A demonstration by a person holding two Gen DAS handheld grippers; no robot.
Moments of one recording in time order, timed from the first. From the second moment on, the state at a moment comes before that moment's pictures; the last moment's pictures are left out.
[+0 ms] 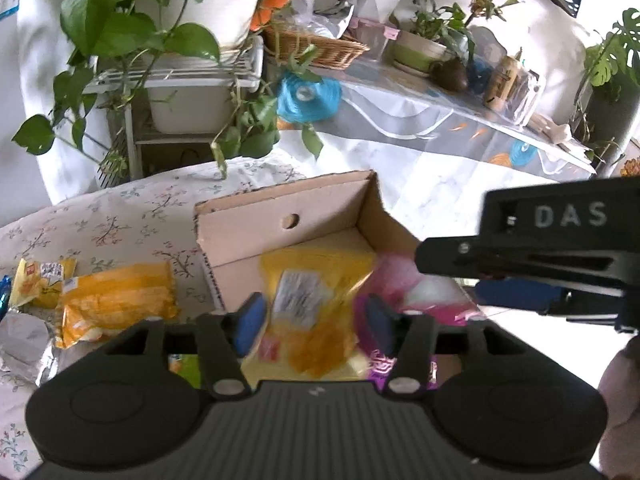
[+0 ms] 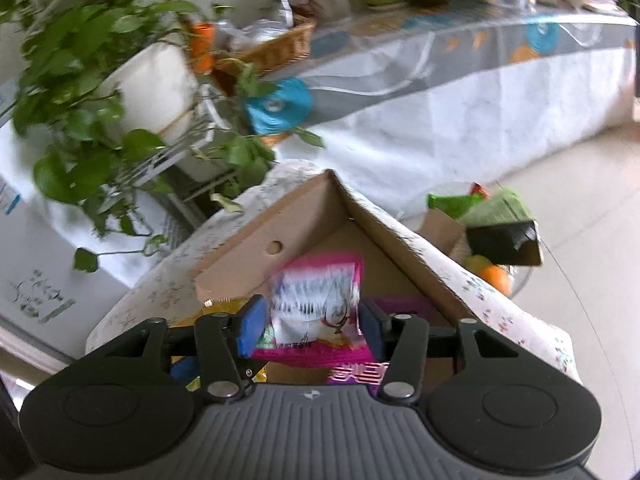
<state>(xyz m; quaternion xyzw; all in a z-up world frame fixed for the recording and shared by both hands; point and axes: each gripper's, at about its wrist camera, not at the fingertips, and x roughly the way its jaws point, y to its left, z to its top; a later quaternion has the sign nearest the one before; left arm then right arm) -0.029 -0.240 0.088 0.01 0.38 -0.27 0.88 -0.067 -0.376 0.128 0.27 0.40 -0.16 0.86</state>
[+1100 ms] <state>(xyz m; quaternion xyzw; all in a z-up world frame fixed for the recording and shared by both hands) -0.016 -0.135 0.109 0.02 0.39 -0.17 0.90 -0.050 -0.324 0.128 0.23 0.40 -0.08 0.88</state>
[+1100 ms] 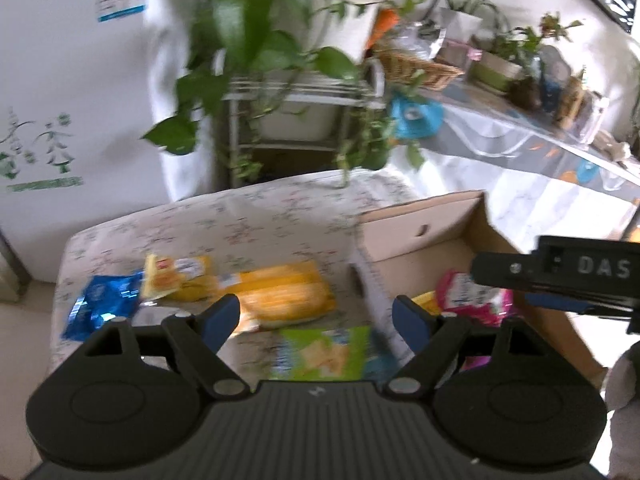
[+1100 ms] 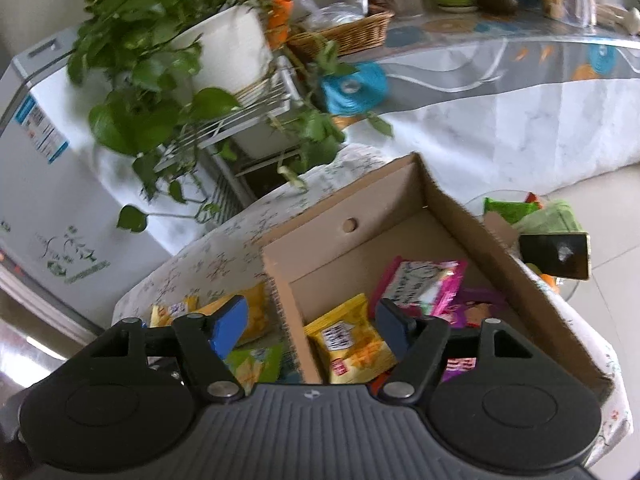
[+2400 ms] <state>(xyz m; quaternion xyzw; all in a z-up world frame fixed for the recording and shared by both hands) 0.057 0.040 0.075 -0.06 0.43 -0.01 0.90 0.001 -0.156 0.088 0.01 0.44 0.17 0.88</state>
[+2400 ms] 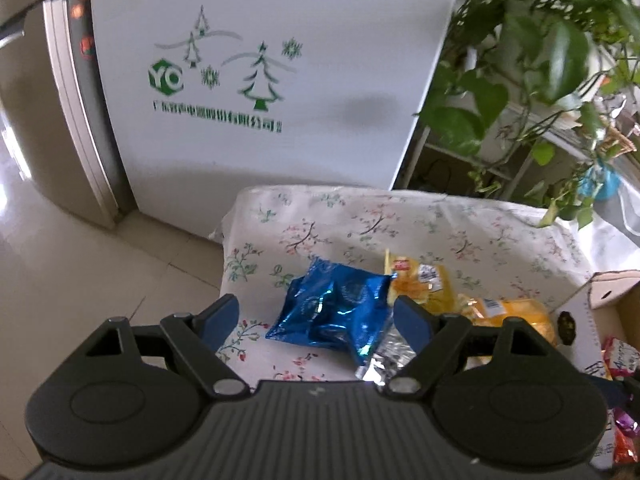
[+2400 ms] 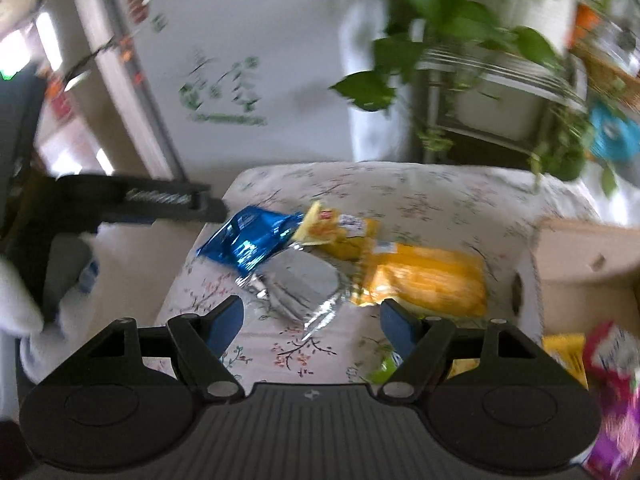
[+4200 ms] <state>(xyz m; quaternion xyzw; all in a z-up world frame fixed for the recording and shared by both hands) 0.106 0.024 0.006 -0.05 0.48 -0.07 0.87 0.054 -0.095 0.011 -0.13 0.47 0.27 0.83</state>
